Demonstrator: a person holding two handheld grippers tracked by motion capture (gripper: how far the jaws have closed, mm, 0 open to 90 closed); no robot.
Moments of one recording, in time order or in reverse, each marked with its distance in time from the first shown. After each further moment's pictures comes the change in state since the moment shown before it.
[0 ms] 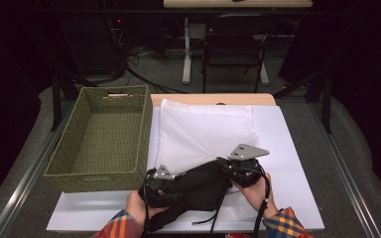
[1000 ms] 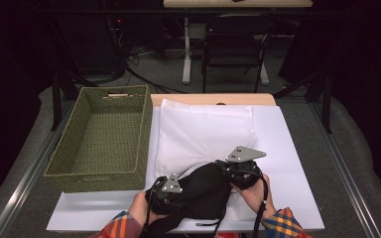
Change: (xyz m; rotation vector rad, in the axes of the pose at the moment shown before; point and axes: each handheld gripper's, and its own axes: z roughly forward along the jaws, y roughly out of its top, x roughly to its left) left arm -0.006 -0.010 0.018 0.009 -0.031 0.227; right arm 0.004 -0.004 0.004 0.023 0.008 -0.005
